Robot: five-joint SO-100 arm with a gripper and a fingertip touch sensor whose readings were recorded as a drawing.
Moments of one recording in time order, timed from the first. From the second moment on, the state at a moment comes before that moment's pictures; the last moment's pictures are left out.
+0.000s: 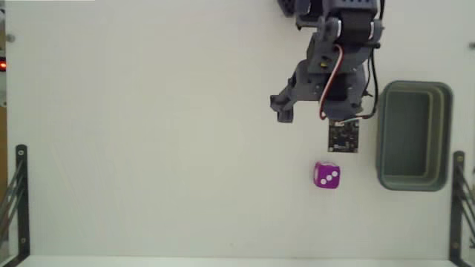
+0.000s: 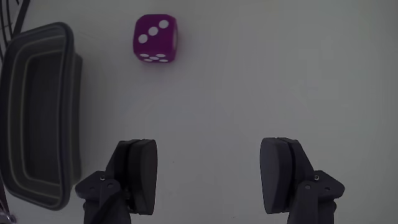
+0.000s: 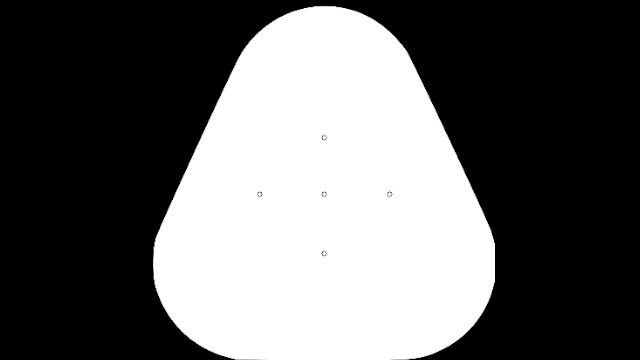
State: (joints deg) arm -1.2 140.1 114.4 81.8 -0.2
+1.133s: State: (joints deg) arm -6.7 140.1 114.4 81.8 -0.3
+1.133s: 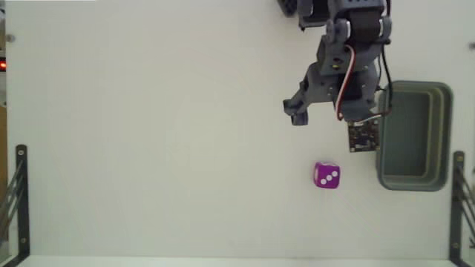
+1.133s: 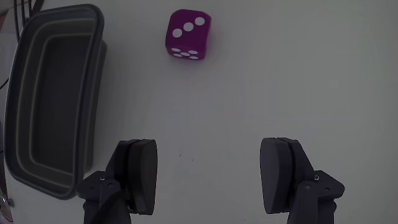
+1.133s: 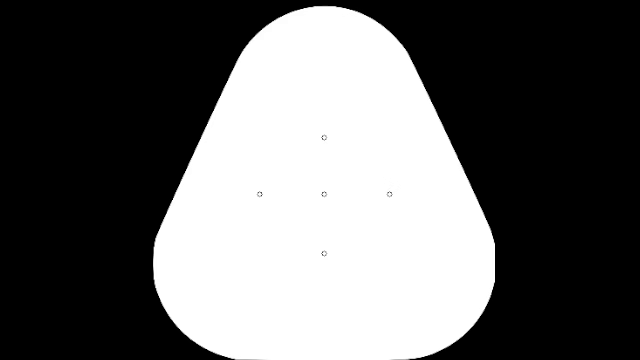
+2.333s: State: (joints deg) arm -6.8 115.4 109.1 65.3 -0.3
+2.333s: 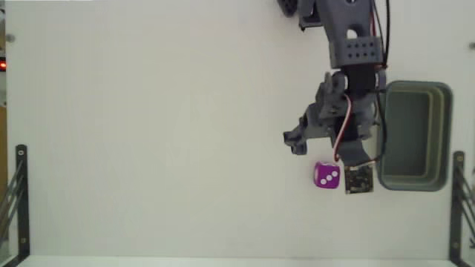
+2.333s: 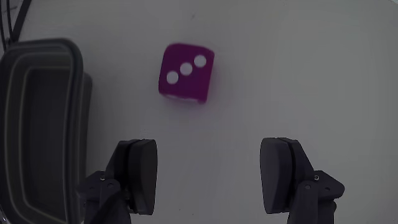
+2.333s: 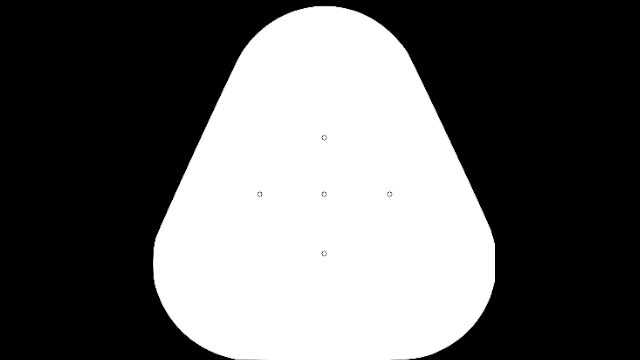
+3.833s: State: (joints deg) arm -7.2 90.9 91.0 59.2 -0.3
